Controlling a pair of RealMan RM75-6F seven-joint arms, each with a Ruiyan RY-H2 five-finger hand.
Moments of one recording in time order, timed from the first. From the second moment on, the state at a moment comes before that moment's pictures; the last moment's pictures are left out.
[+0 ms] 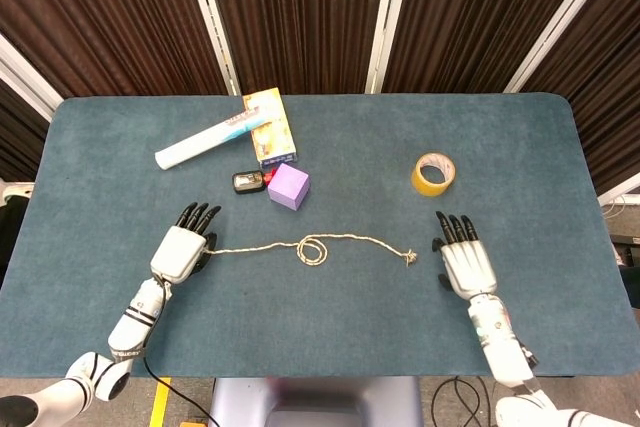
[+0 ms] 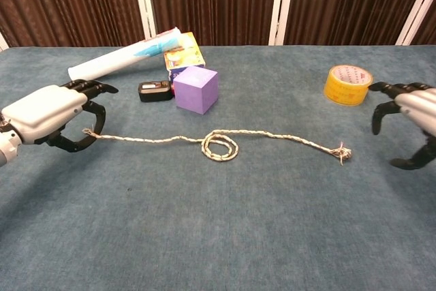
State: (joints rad) left arm -0.57 -1.80 -0.03 -0.78 1.55 1.20 -0.02; right arm 0.38 -1.55 0.17 -1.46 -1.22 1.11 -0.58
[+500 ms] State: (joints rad) left arm -0.58 -1.79 -0.03 -0.77 1.54 1.19 -0.03; right arm 0.47 -1.69 0.19 -1.32 -1.14 1.05 -0.57
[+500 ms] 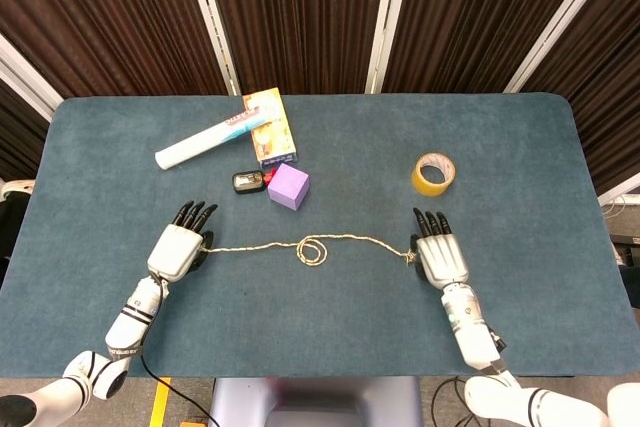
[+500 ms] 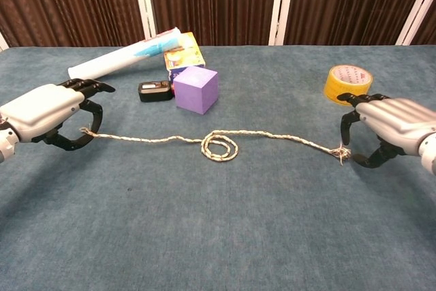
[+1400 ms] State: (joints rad) left arm -0.58 -1.78 -0.04 -0.78 1.54 1.18 -0.04; right arm 0.54 -1.75 0.18 -1.28 -1.06 1.04 -0.60
